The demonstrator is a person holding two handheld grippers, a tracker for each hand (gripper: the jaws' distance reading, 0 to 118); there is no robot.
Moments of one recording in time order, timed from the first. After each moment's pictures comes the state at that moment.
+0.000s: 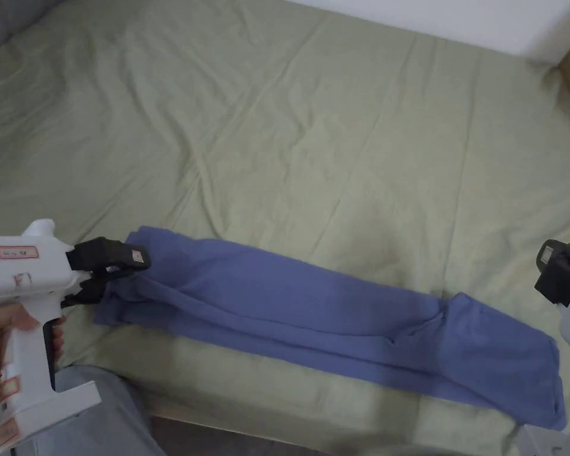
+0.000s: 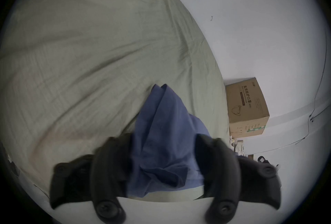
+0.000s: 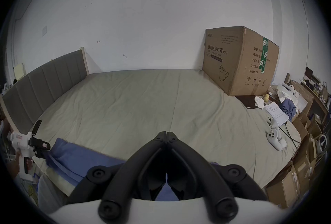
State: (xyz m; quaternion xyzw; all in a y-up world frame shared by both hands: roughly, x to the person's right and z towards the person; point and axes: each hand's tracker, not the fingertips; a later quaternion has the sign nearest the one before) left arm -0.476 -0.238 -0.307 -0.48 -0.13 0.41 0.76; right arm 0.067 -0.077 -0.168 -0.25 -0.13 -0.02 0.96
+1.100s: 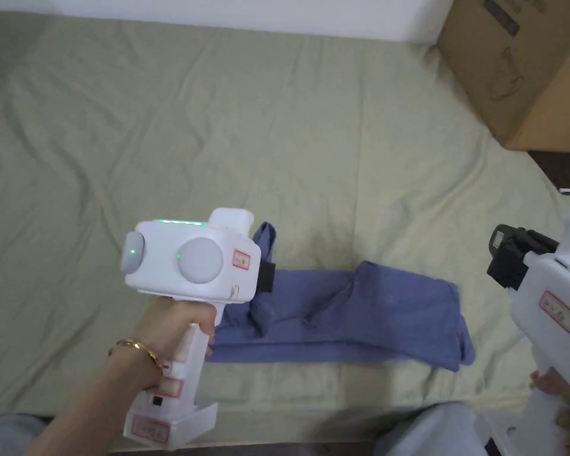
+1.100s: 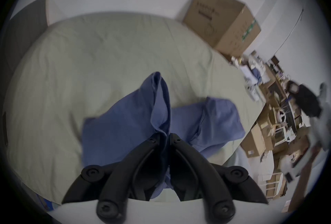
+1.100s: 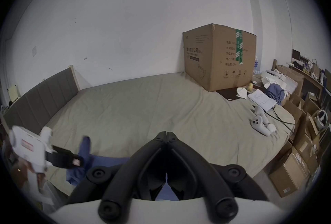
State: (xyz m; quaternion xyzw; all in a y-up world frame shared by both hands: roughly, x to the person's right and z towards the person) left arm -0.143 -0.164 -0.276 -0.51 -0.31 0.00 0.80; right arm 0.129 -0.071 -0.082 -0.21 -0.19 -0.08 0.96
